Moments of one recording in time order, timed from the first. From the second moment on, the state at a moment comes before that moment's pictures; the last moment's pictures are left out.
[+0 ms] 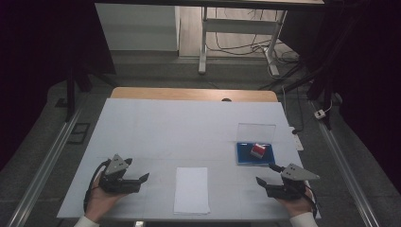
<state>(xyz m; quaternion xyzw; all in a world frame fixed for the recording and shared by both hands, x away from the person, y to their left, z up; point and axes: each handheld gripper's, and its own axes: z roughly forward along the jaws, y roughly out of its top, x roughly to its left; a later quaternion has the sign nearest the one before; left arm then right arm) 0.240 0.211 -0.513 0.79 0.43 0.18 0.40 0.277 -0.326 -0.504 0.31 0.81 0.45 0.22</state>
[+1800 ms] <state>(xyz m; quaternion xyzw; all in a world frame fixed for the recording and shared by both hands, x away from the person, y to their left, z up) 0.240 0.210 -0.512 0.79 0.43 0.19 0.39 0.290 -0.319 -0.460 0.28 0.82 0.45 0.21</state>
